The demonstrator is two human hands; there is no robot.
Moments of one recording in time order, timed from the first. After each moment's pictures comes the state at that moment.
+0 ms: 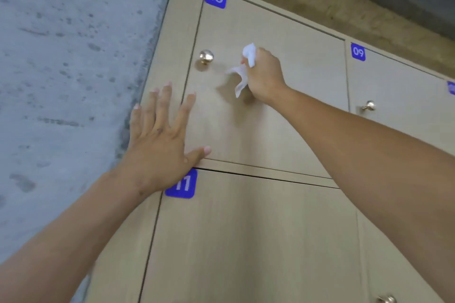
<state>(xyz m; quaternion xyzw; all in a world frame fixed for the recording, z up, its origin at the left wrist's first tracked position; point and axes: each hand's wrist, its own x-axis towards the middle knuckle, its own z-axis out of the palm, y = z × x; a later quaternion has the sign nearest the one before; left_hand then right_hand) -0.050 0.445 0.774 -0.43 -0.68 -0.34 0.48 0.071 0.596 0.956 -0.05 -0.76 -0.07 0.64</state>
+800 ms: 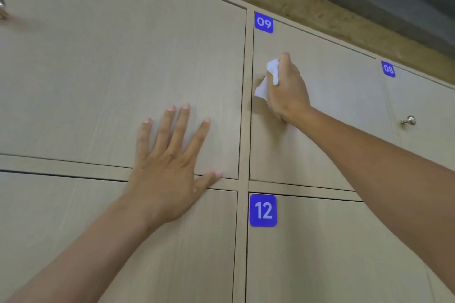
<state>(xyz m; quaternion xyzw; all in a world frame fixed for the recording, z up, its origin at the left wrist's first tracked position) 0.111 0.716 0.771 -0.44 -0.66 -0.23 0.57 0.281 0.873 0.945 -0.08 -0.69 -0.15 0.70</state>
